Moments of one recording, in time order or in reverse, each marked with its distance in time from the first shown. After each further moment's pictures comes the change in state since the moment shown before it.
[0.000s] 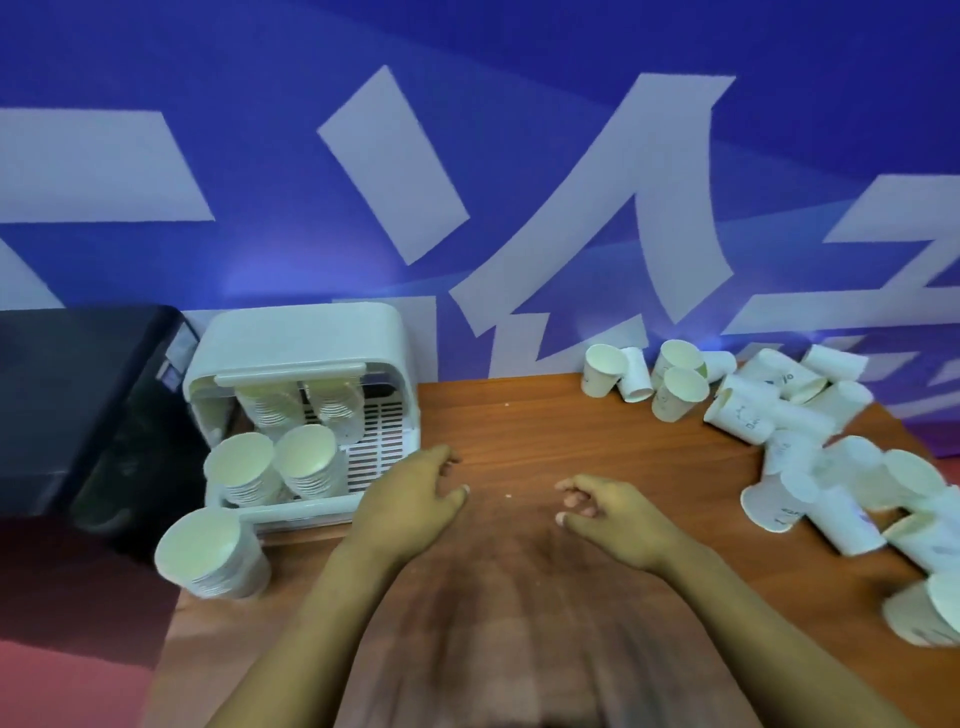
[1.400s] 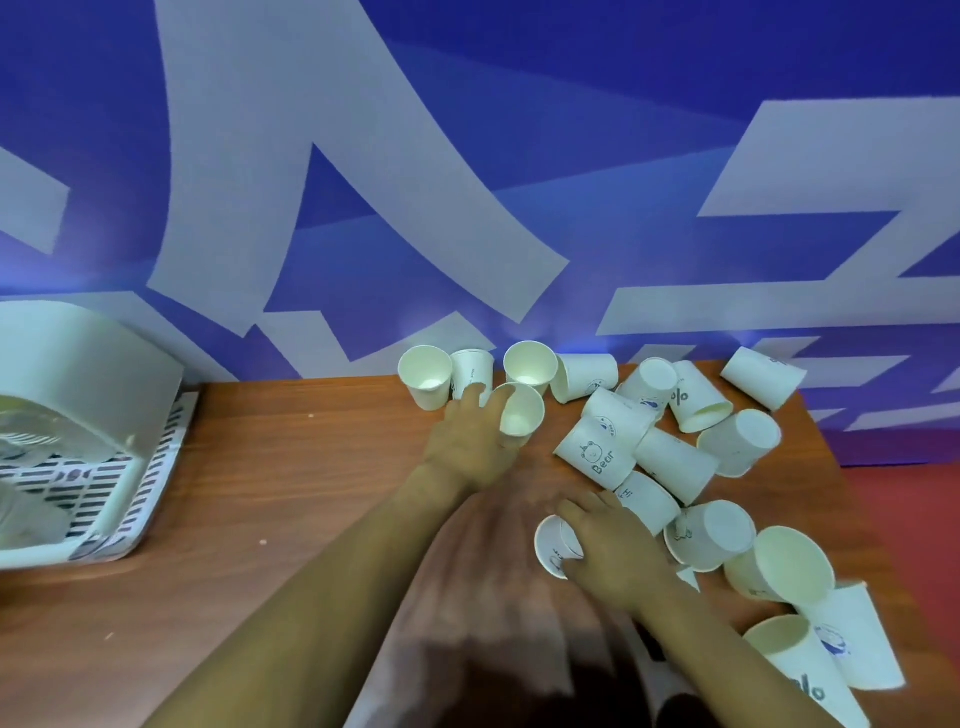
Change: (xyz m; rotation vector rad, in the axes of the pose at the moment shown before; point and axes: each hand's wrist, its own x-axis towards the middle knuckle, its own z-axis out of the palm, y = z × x) left_hand 0.247 0.268 0.246 0.164 -0.076 -0.002; right_hand 0.068 0.301 -0.181 -0.515 -0.069 -0.135
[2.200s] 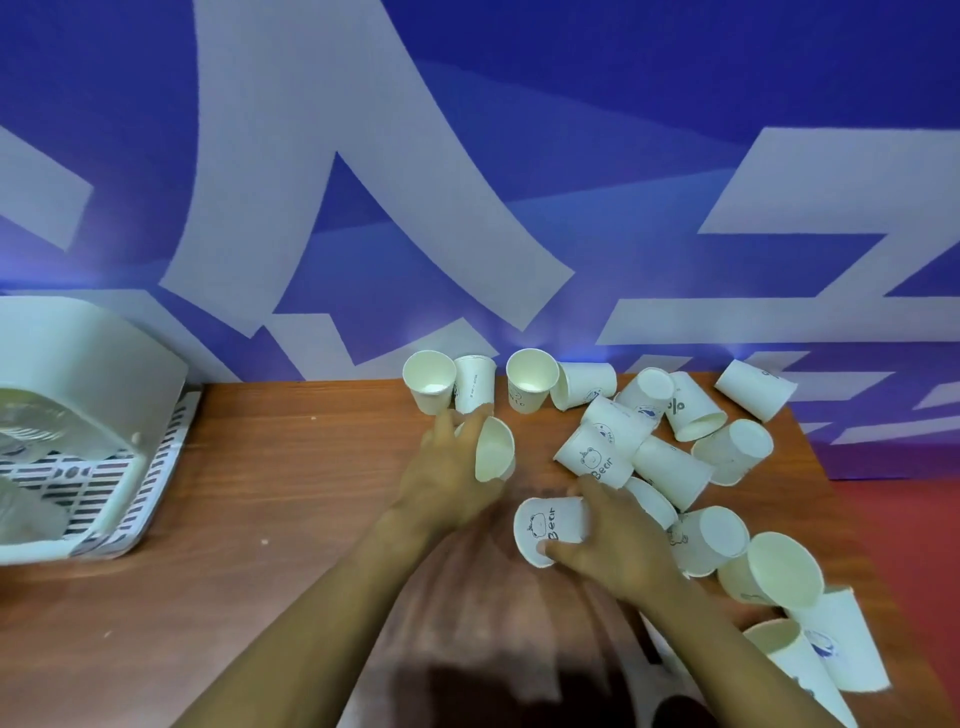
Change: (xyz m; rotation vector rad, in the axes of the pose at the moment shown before) left_hand -0.035 -0.018 -0.001 -0.155 0.052 -0.026; right_hand -0.001 -0.010 -0.021 0.276 0.099 0.238
